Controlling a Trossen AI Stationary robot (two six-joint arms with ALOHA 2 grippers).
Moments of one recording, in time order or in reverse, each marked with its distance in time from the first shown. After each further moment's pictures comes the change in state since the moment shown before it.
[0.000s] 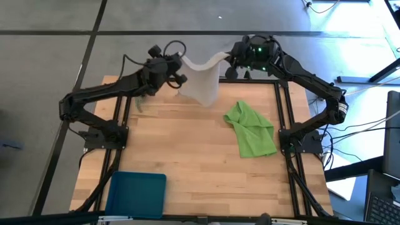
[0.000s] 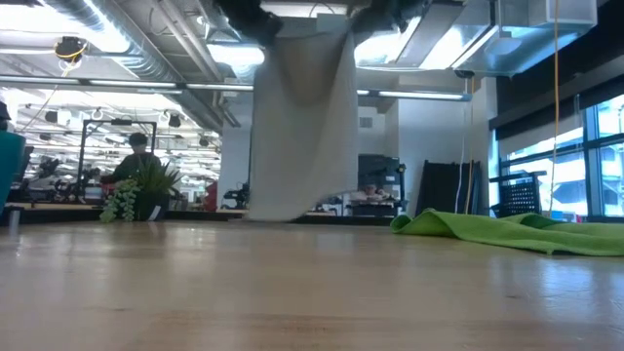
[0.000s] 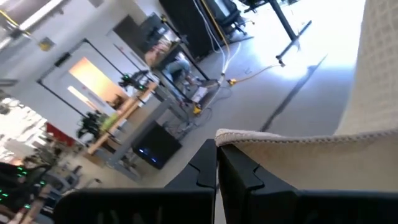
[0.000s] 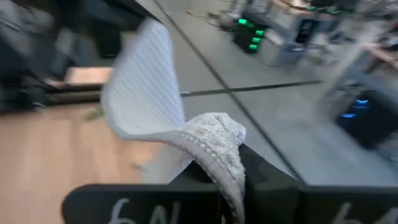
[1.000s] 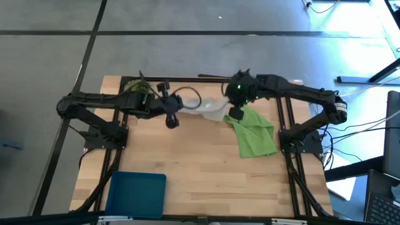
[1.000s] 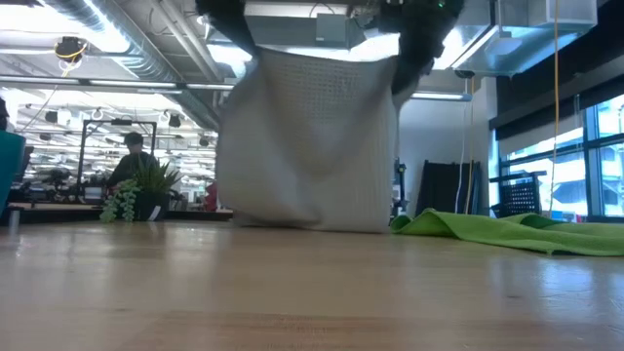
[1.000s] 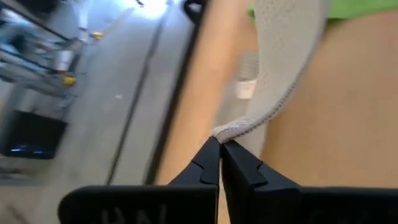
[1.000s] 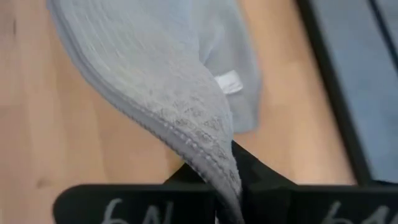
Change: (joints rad) left arm -0.386 0.002 0.063 -0.772 0.212 -0.491; right arm 0.266 -0.003 -0.203 -0.501 0.053 0.214
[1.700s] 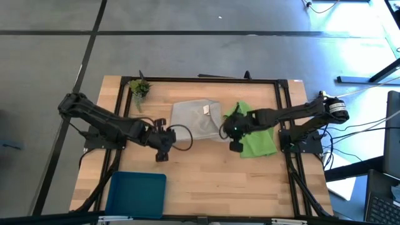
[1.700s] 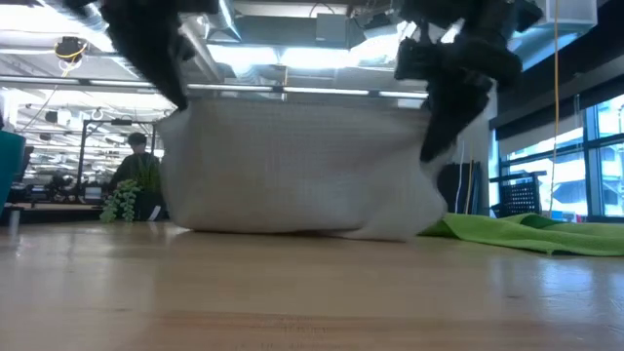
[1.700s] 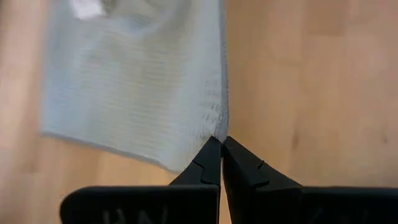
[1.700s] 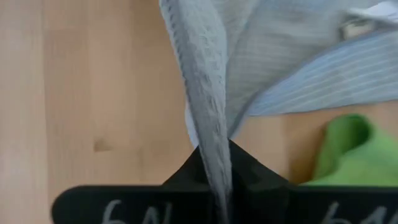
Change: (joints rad) left arm -0.309 0.002 -0.331 0.074 0.253 -0.433; right arm 0.318 0.000 -0.450 0.376 -0.002 0.215
